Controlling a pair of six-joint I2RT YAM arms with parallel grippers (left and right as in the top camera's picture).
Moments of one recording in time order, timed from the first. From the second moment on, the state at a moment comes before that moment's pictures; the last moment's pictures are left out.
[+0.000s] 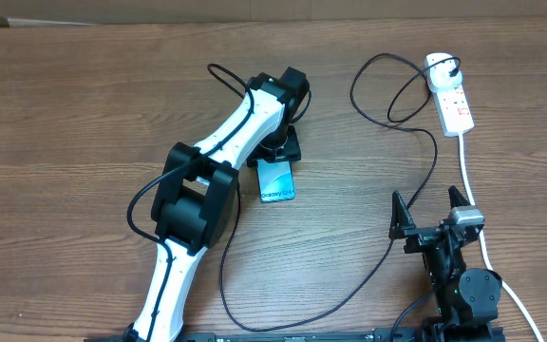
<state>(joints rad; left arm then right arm) -0.50 2.38 1.96 -1.23 0.01 -0.68 0.07 0.01 0.02 -0.03 -0.04 0.08</state>
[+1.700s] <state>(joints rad) -0.20 2.42 2.05 -1.28 1.45 -0.57 0.07 0.01 0.02 -0.04 -0.04 0.08</state>
